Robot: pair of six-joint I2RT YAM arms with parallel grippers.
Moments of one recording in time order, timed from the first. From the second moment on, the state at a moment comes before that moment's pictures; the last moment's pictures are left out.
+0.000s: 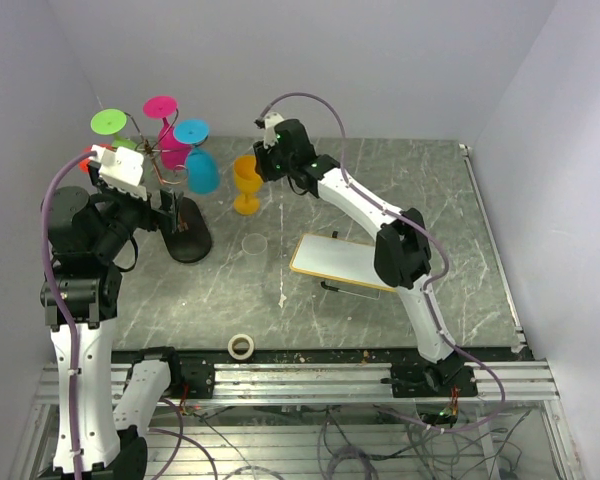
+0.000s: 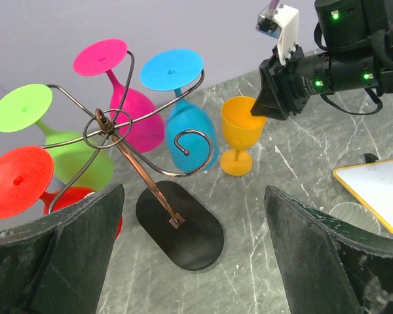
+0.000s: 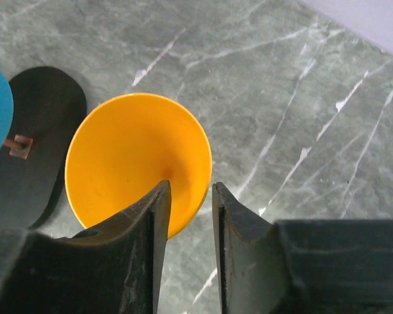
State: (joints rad) left arm 0.07 0.79 1.24 -0.56 0.37 0.21; right arm 0.66 2.37 2.21 -0.30 -0.07 0.07
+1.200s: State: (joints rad) left arm 0.08 0.87 1.42 -0.63 0.37 0.17; right arm 0.36 1.59 1.76 -0.25 -0.28 0.04
